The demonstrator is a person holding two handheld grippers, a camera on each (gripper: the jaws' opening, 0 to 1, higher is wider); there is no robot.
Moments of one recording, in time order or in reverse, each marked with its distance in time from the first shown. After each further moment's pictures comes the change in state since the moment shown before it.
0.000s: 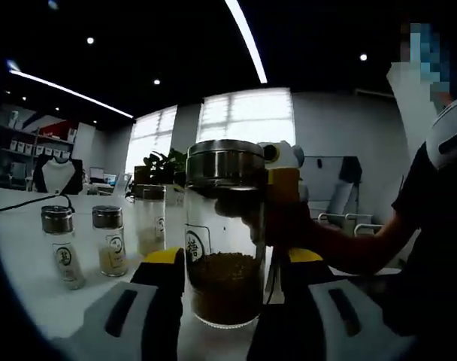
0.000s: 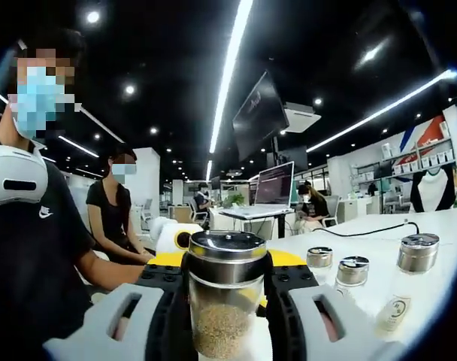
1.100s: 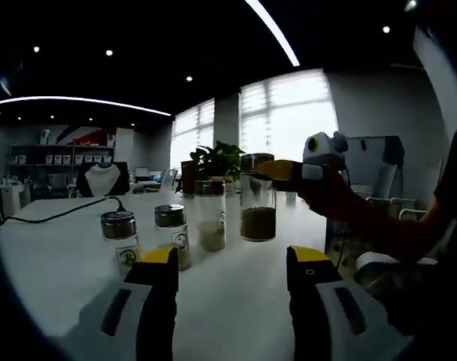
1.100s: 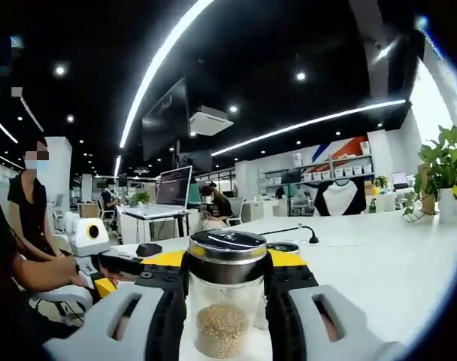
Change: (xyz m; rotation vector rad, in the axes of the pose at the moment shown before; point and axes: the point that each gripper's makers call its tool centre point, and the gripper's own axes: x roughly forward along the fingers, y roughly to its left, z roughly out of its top) left arm -0.020 0.051 0.002 0.051 0.052 0.281; right arm -0.077 -0.101 0.022 -0.041 0.015 -0.557
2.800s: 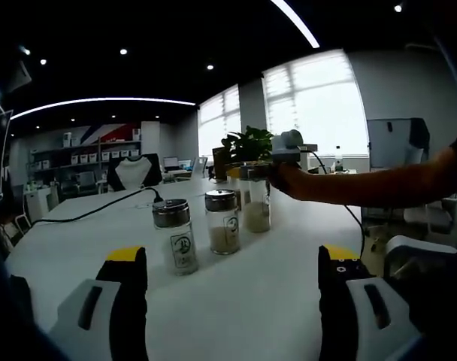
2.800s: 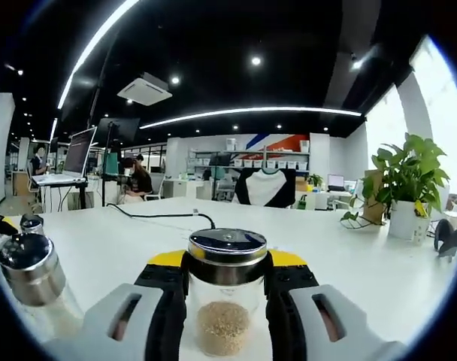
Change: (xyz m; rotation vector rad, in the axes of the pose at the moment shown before) left arm -0.023 0.058 -0.012 0.078 0.115 0.206; right arm 0.057 -0.223 -0.025 -0.113 0.116 -0.492
